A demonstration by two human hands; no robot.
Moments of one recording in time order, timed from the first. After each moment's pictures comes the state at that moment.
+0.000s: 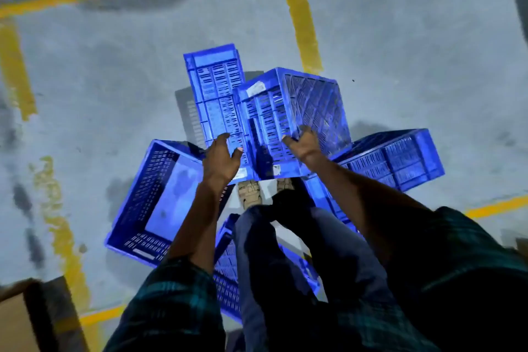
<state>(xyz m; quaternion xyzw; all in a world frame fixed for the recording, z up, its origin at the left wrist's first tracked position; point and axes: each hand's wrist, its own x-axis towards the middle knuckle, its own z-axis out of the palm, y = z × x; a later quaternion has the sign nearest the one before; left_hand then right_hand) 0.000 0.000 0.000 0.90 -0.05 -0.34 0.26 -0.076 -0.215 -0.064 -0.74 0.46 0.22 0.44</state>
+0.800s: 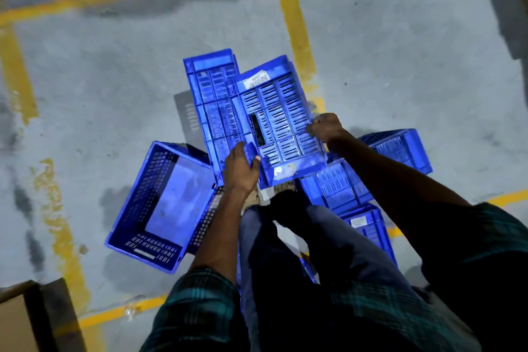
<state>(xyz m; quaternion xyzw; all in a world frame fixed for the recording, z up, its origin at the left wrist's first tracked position) -0.048 -0.023 0.029 0.88 -0.03 -0.35 0.31 -0.071 -0.274 0.018 -0.71 0.49 0.18 0.47</state>
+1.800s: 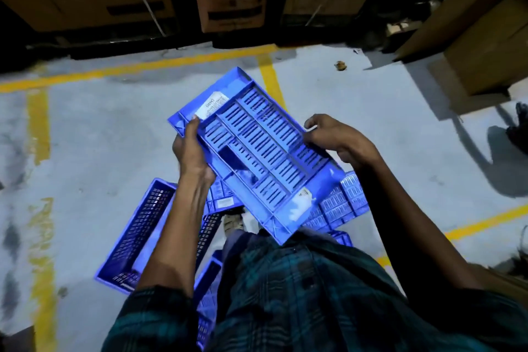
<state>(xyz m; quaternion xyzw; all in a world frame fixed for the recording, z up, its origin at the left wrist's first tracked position) -0.002 -0.003 0.281 0.51 0.27 -0.16 0.80 -0.095 -0.235 0.357 -0.78 0.37 0.22 0.46</state>
